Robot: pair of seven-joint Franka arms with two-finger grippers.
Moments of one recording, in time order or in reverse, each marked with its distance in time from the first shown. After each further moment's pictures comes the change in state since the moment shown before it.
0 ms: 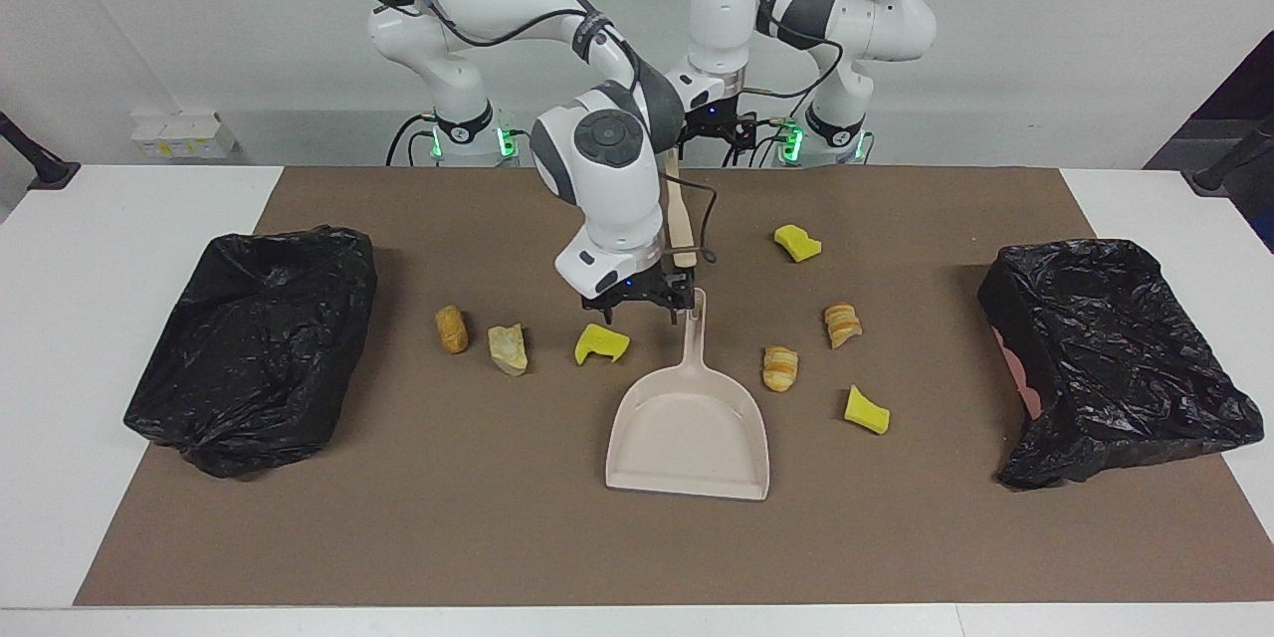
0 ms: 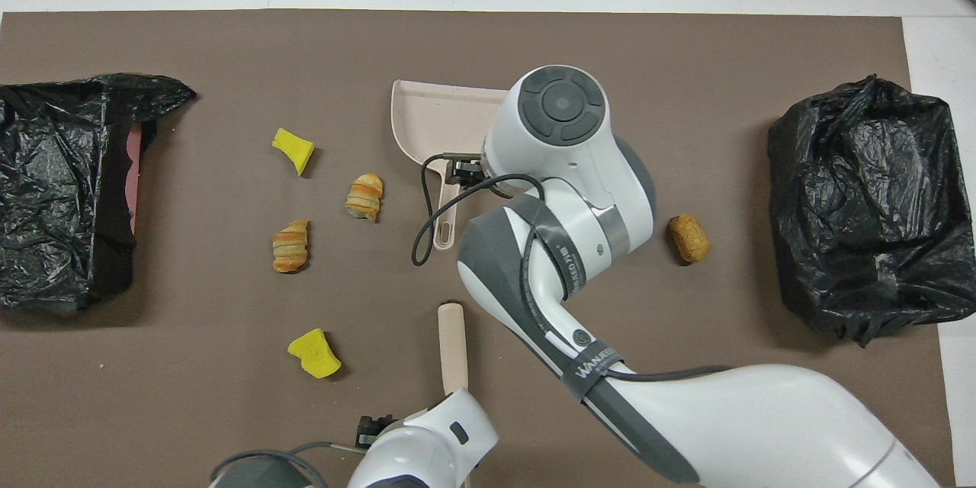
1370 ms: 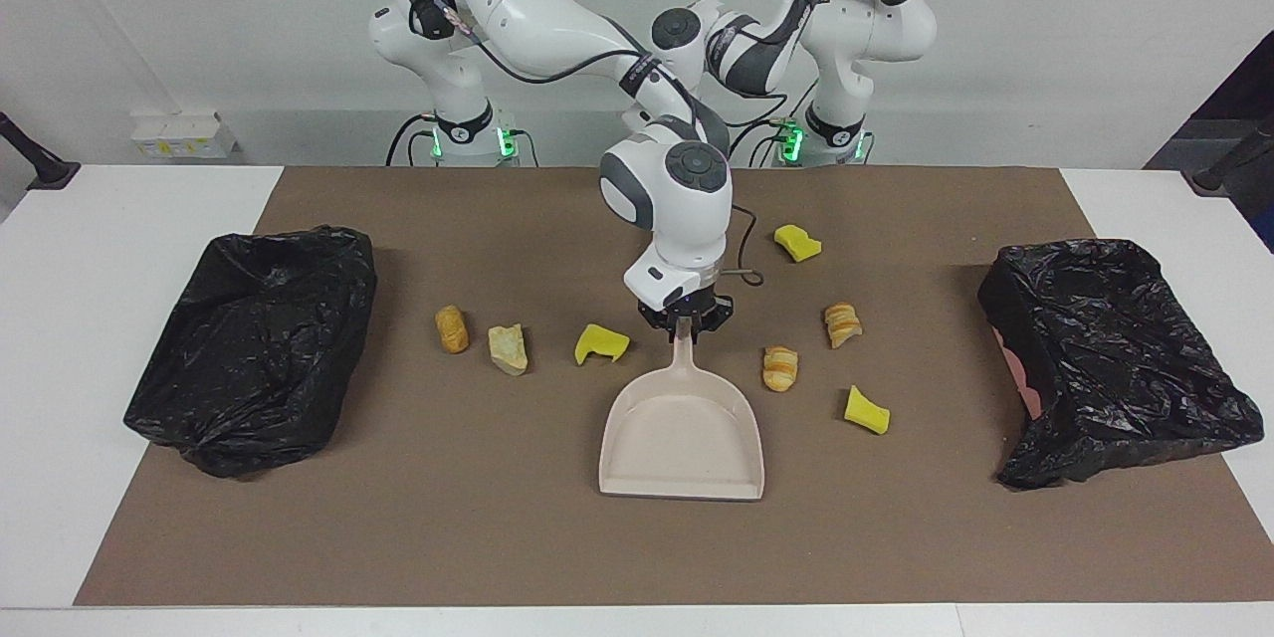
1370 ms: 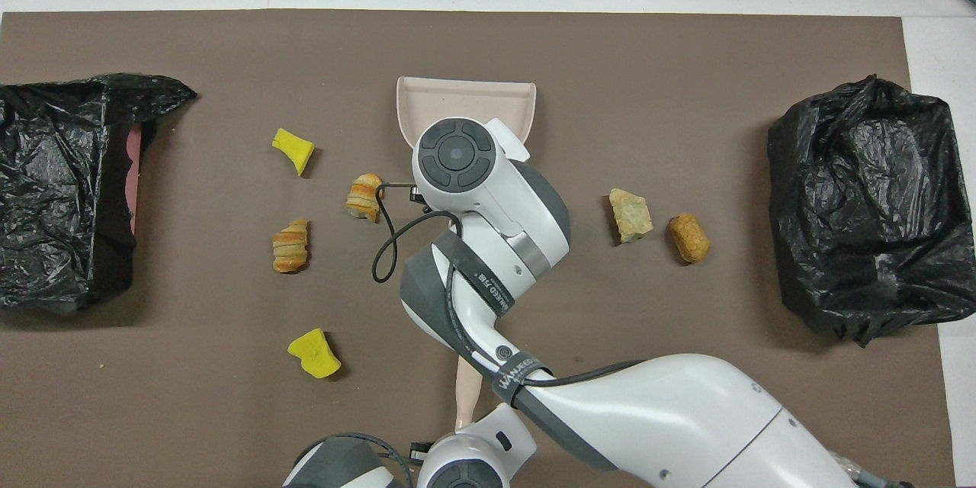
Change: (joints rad) left arm -0.011 0.197 -0.102 0.001 -0.001 0.065 -0.098; right arm 0.090 0.097 -0.007 0.057 -0.114 0.030 0.106
